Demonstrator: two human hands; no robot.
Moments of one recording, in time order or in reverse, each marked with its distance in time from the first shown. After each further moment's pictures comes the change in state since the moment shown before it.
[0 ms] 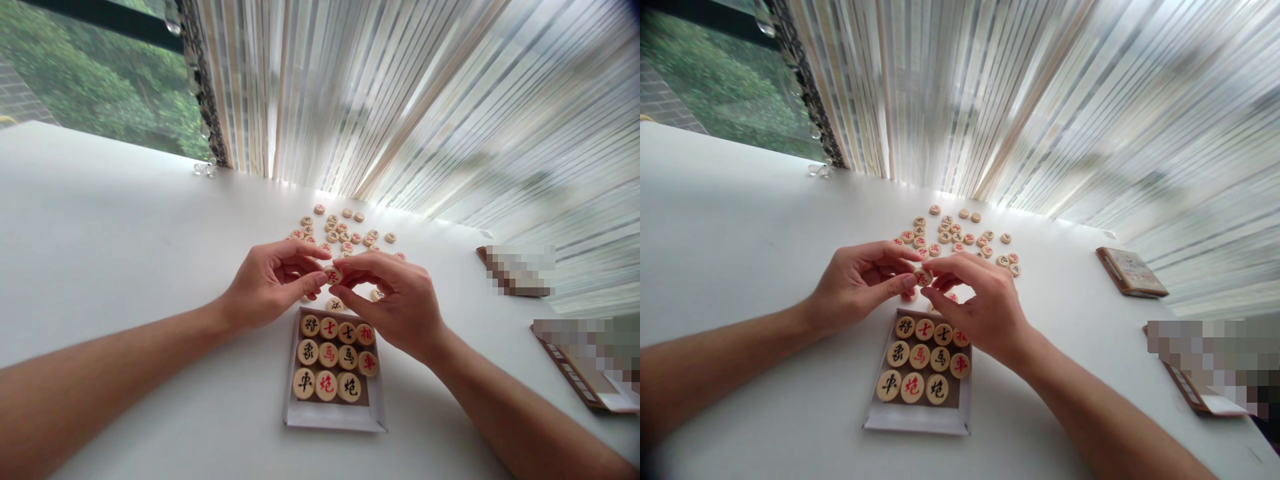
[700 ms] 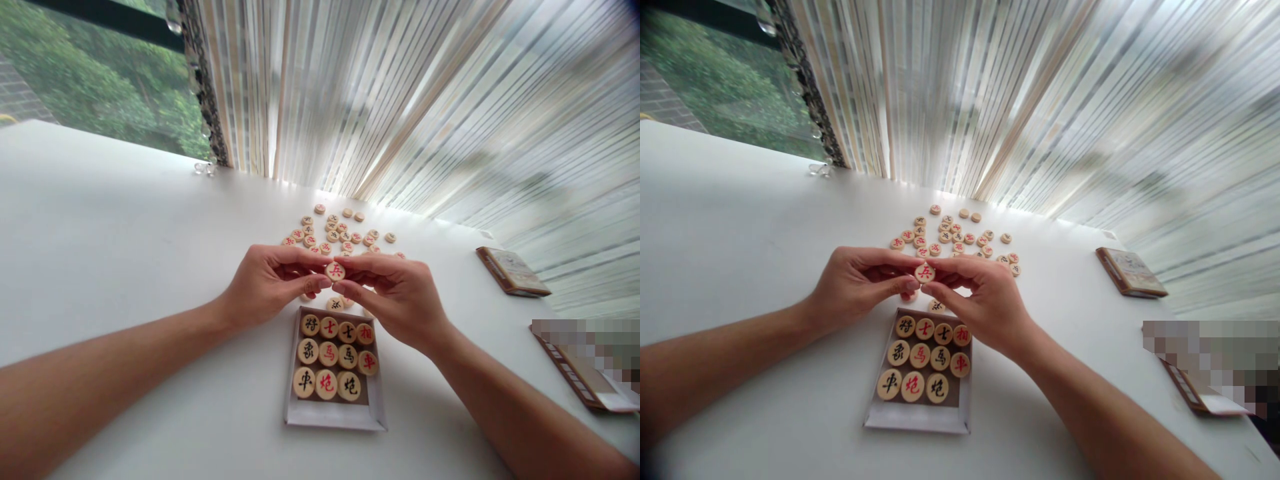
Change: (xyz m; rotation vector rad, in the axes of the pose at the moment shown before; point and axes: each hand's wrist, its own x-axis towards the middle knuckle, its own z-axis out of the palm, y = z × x) left_hand 0.001 -0.002 -0.001 -0.011 0.020 0.018; right_hand 0.002 0.002 0.000 0.307 -0.006 0.233
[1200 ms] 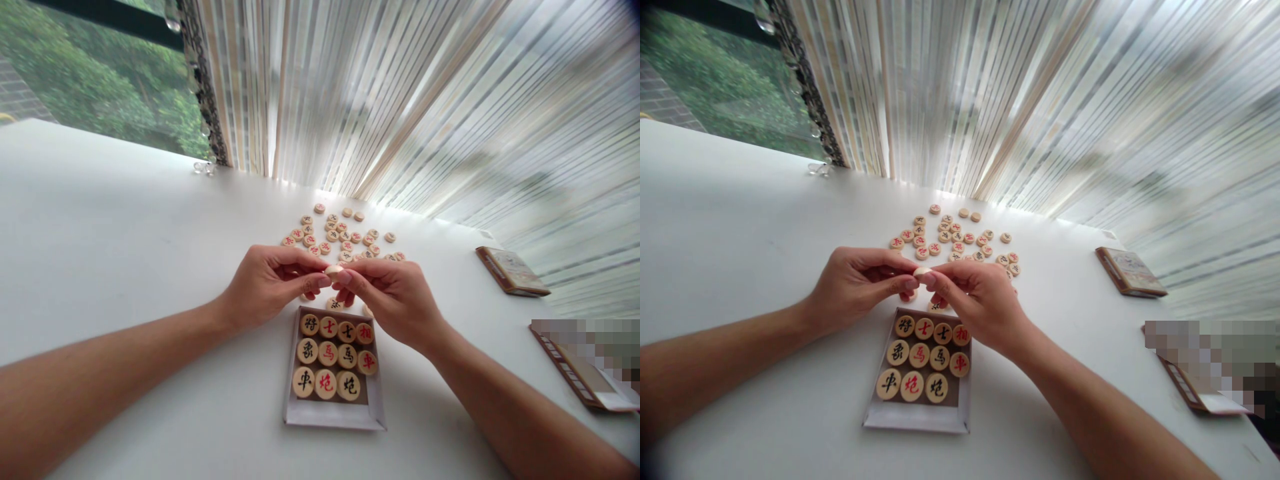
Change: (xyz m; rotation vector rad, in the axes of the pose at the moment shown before) left_hand 0.000 0.002 -0.001 0.043 -0.022 0.020; right_hand 0.002 -0.006 -0.002 -0.092 -0.081 0.108
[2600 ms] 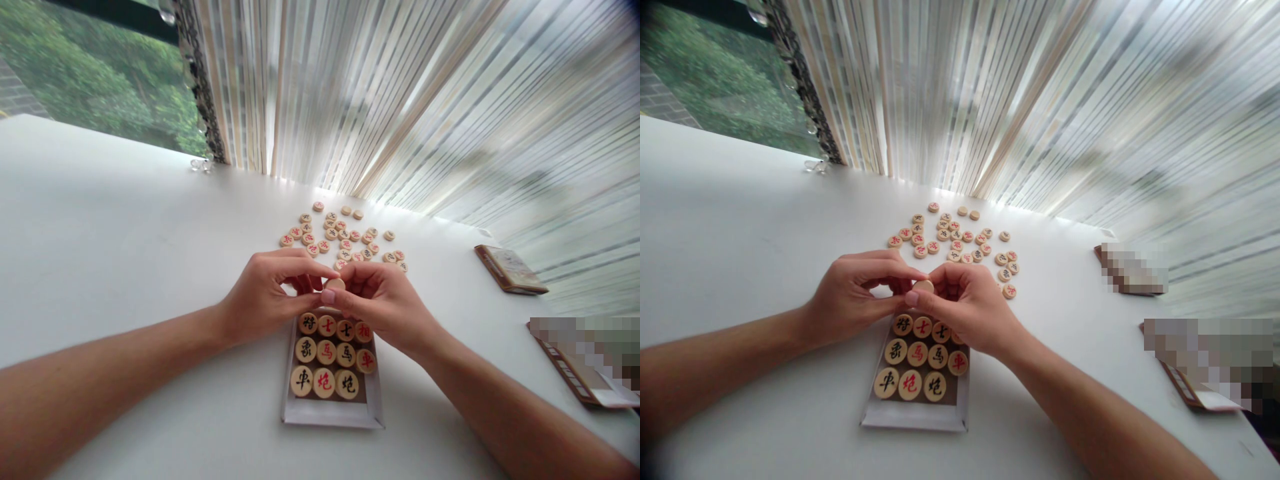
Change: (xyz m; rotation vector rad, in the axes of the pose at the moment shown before) left_hand -0.006 0.004 0.002 0.329 -0.074 0.200; right_hand -0.001 -0.006 0.012 0.408 -0.069 0.363
